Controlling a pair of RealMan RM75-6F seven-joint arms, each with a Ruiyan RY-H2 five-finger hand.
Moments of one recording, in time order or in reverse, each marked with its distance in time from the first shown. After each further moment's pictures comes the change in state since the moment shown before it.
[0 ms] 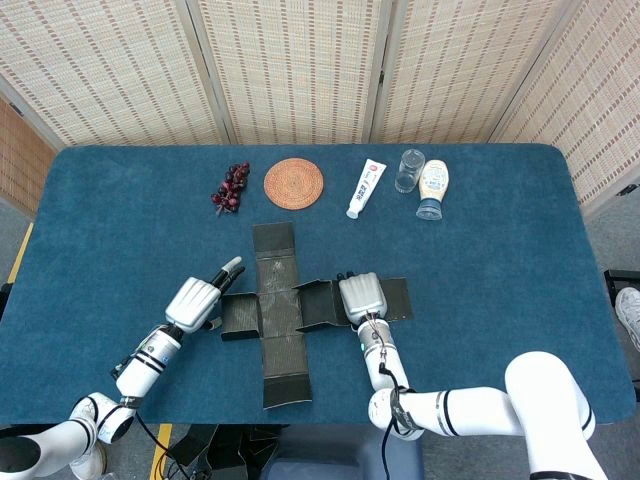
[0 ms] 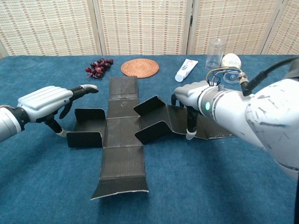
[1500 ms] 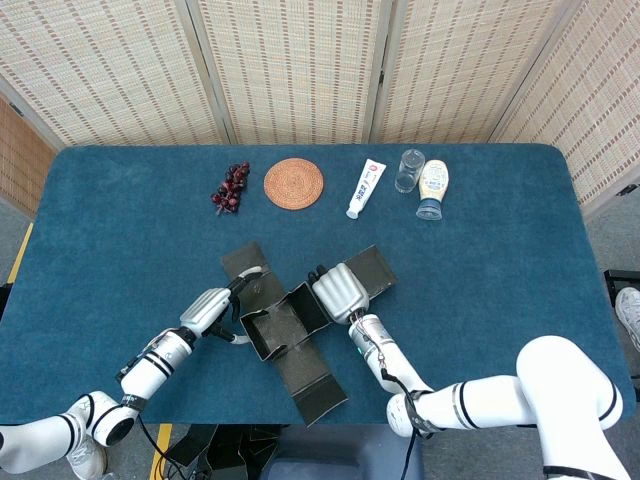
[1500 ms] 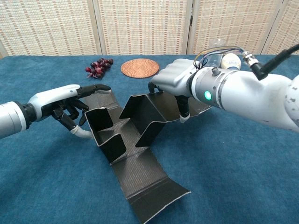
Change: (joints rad) left arm -0.055 0.181 -0.016 -0.386 -0.077 -0.175 -0.469; right arm 0.088 0.149 -0.139 -0.103 -0.268 -0.109 -0.065
